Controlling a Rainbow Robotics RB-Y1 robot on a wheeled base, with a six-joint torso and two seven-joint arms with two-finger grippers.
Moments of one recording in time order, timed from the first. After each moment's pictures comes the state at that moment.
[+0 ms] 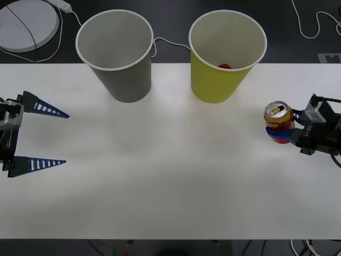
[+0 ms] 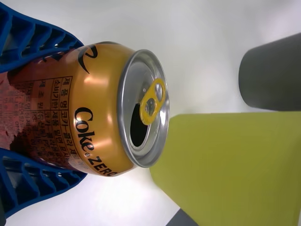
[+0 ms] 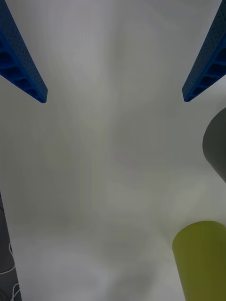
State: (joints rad) right arm -0.01 -0.74 -0.19 -1.69 1.54 -1.02 -0.17; left arm -0.09 1.00 0.20 -1.81 -1.41 -1.43 0.13
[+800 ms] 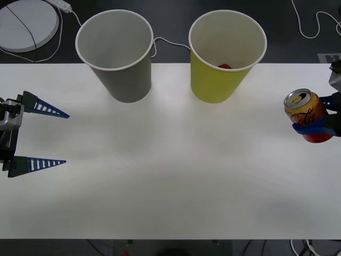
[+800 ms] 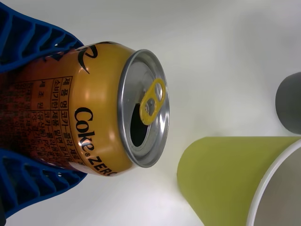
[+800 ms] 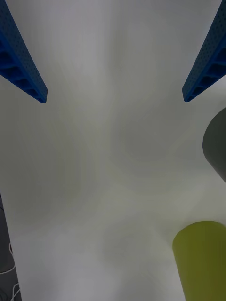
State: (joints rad) right arm -0.14 -0.89 -0.37 -2.03 1.74 -1.53 -0.77; left arm -0.09 1.00 0.20 -1.81 -1.41 -1.43 0.13
